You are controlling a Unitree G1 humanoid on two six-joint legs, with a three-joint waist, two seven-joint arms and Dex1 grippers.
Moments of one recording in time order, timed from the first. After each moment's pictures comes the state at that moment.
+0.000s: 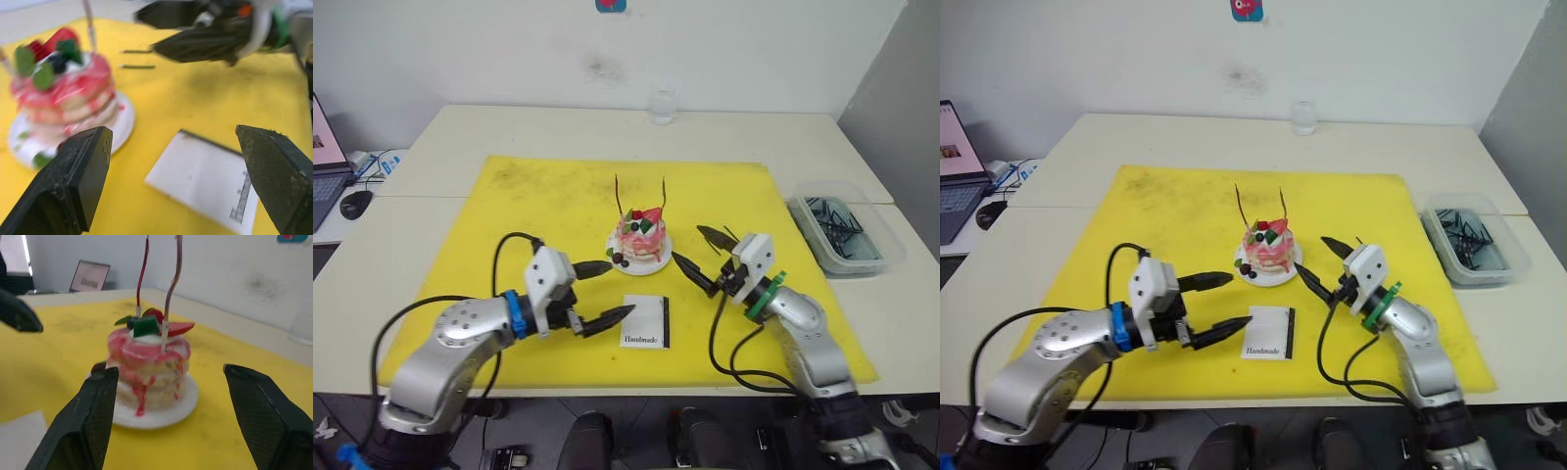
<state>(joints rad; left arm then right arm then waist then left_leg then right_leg) -0.07 0.73 0.10 -0.48 -0.63 0.63 -0.82 -0.18 -0.38 0.10 -0.23 0.25 0.11 0.66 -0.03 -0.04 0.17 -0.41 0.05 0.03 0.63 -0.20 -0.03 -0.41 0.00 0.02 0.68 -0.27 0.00</state>
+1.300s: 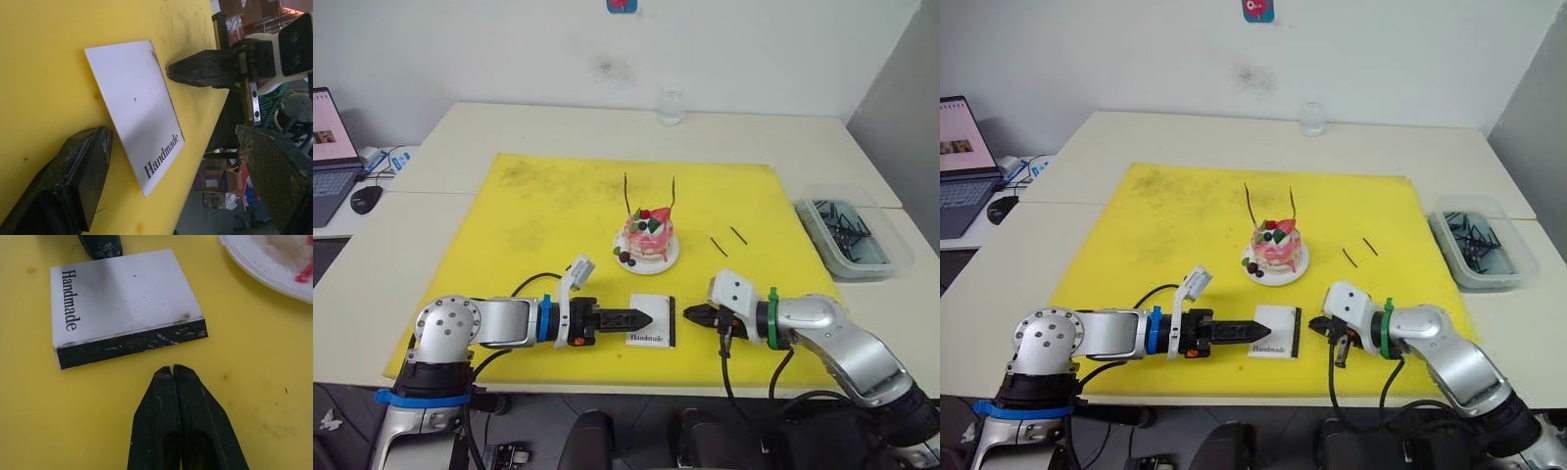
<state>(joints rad) -0.37 0.56 0.10 -0.11 -1.47 1.47 -0.17 -0.28 -0.68 0.35 -0.40 0.21 0.60 0.83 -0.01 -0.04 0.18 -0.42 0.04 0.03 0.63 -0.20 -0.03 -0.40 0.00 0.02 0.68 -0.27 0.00</state>
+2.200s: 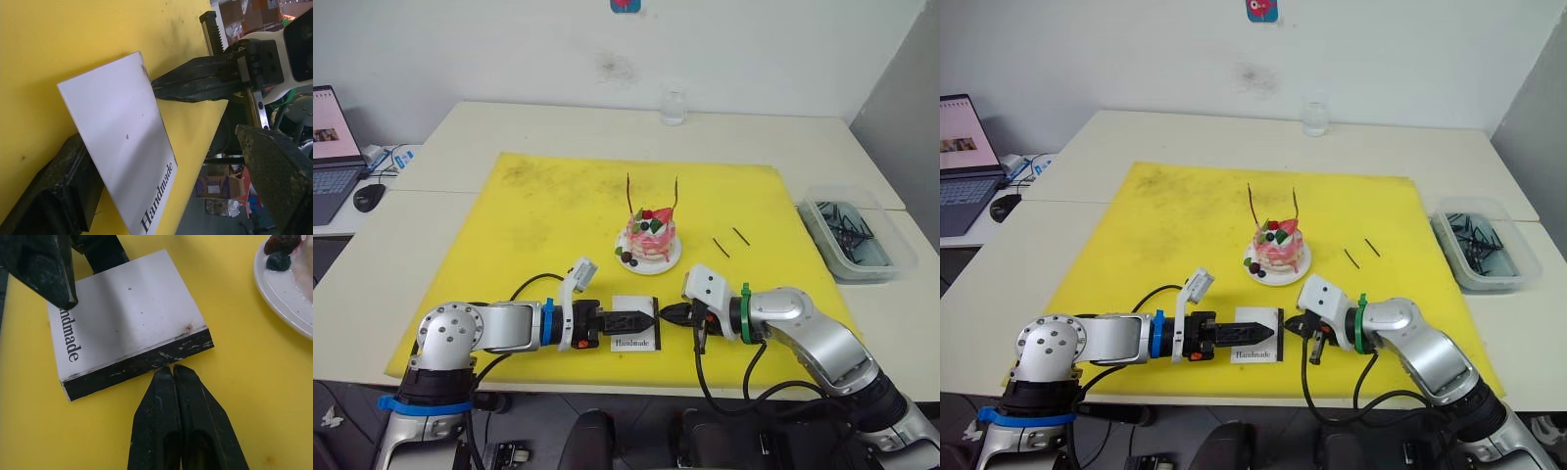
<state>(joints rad) -0.34 0.54 0.09 -0.15 -1.48 1.45 -0.14 -0.37 -0.56 0.39 -0.40 0.23 0.74 0.83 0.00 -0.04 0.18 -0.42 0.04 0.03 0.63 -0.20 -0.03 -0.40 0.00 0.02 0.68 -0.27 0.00</state>
